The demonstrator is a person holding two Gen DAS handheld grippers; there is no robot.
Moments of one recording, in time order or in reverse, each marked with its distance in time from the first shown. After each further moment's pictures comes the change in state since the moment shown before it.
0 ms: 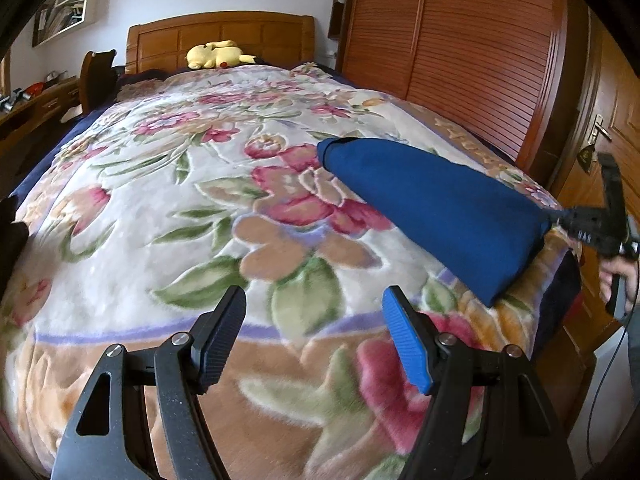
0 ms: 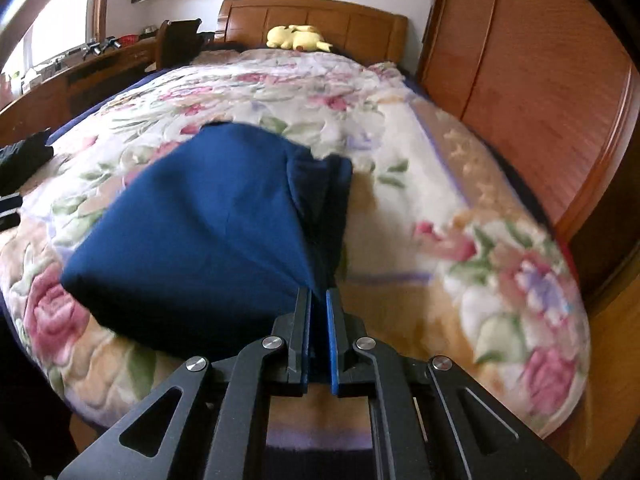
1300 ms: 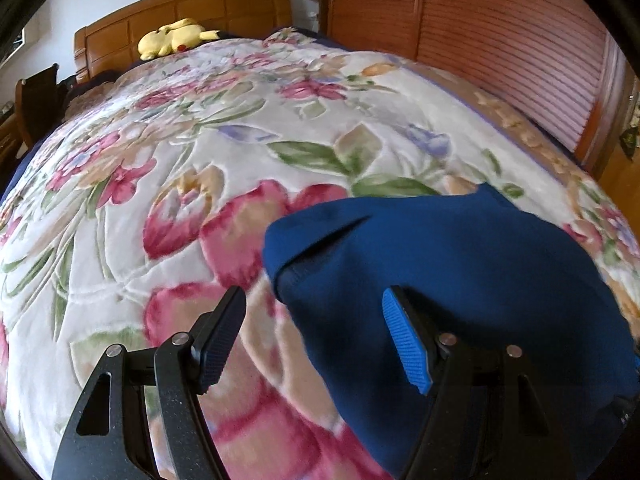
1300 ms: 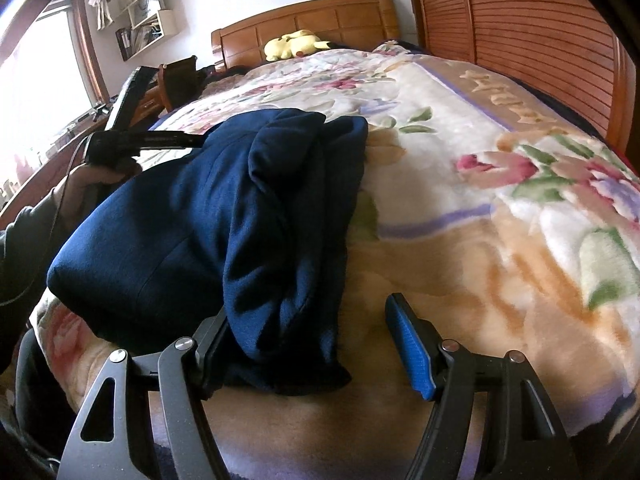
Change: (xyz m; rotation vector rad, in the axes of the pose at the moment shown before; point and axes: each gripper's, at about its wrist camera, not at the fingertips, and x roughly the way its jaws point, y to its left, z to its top) left arm 0.250 -0.037 0.154 0.099 0.143 0.055; right arm 0.073 -0.042 -0.034 0.234 -0.044 0.225
